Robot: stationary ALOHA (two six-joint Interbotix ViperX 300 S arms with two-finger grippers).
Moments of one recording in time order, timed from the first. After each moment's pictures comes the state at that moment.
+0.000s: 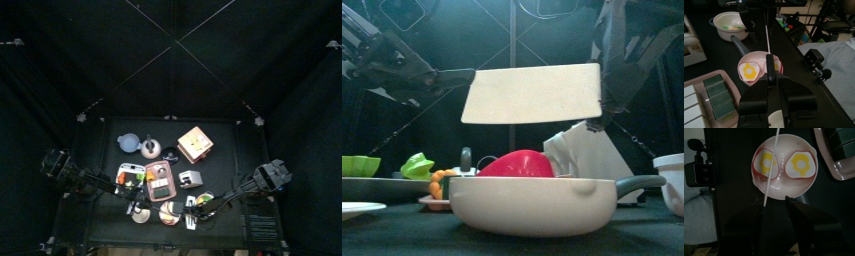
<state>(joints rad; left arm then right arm) -0.32 -0.12 1.05 0.08 -0.63 -0.16 0.41 0.06 0.48 -0.26 0.46 0.73</state>
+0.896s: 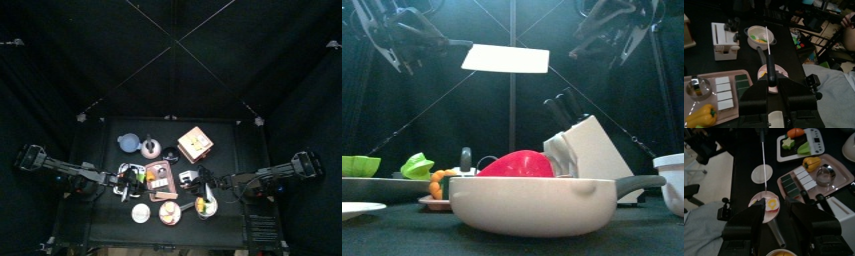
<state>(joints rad) -0.17 -0.56 0.97 -0.14 -0.07 -0.15 0.12 -0.53 0.86 -0.34 0.09 0.74</state>
